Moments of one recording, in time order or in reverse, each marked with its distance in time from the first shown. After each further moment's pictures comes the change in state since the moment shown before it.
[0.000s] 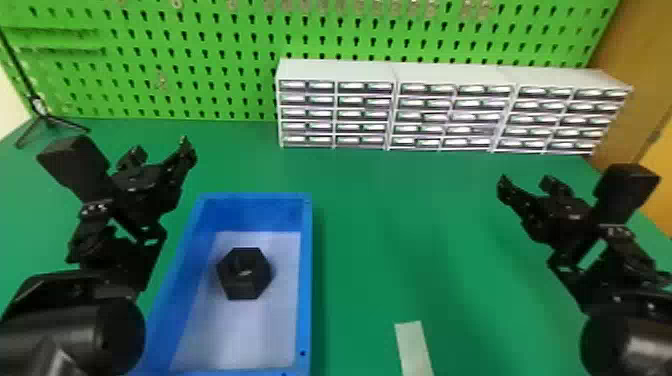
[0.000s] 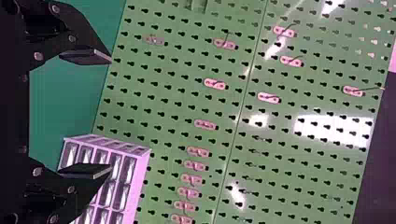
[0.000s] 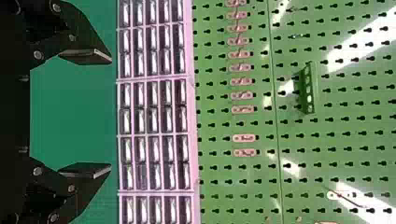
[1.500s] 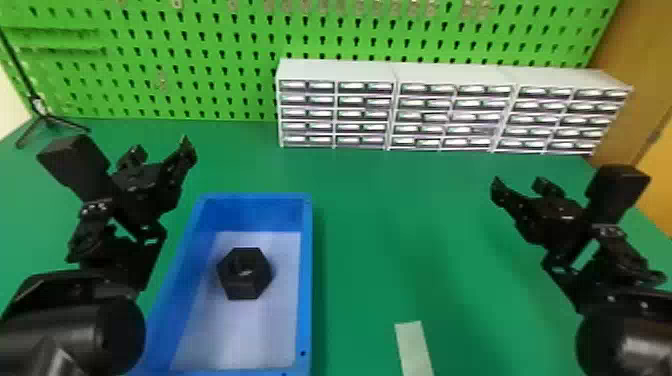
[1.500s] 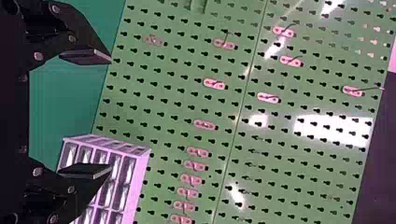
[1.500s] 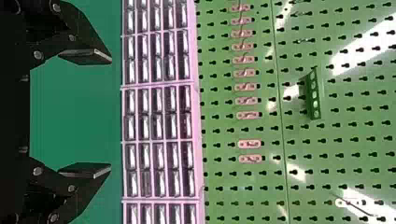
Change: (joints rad) left arm -0.002 0.000 0.000 0.001 -0.001 0.000 0.000; right arm -0.002 -0.006 0.017 0.006 -0.008 0.011 0.000
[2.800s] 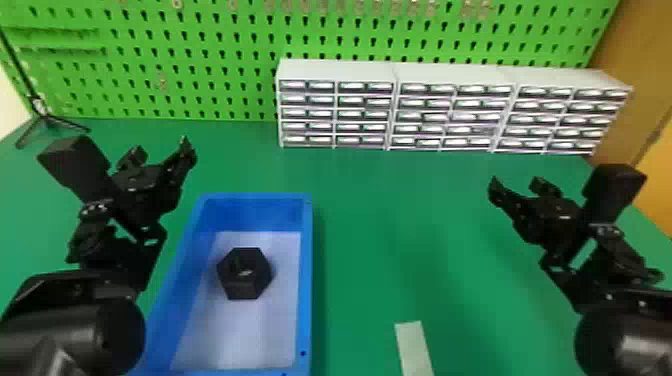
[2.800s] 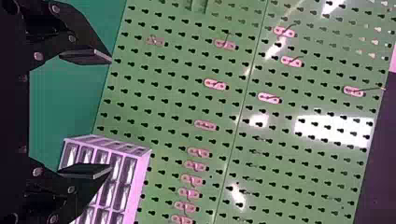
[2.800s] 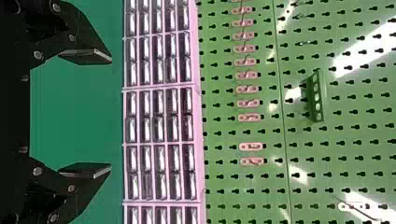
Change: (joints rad) left arm 0.001 0.000 0.001 0.002 0.000 0.000 0.000; right arm -0.003 -0.004 0.009 0.002 -0.001 0.007 0.000
